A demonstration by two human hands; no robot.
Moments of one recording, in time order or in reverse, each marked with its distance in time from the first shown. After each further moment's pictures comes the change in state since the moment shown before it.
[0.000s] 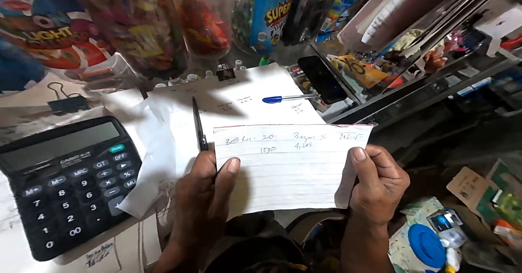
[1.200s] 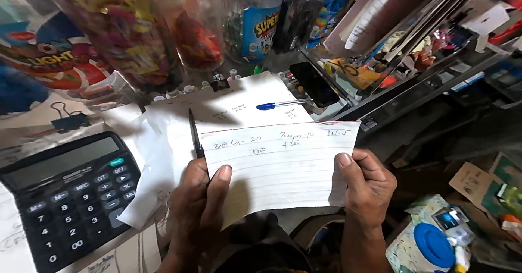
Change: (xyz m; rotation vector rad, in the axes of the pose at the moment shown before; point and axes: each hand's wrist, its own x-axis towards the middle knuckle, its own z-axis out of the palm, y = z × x) left_hand 0.003 0.001 0.001 -0.074 0.018 0.006; right_hand -0.005 0.000 0.003 0.049 -0.014 0.010
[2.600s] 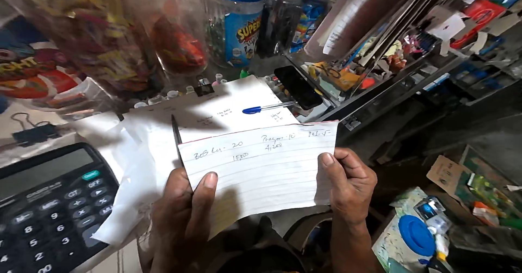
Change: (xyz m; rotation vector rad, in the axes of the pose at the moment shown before) left_hand 0.000 0.005 0.002 0.028 0.028 -0.018; right_hand 0.002 -0.003 0.002 0.006 -0.006 0.004
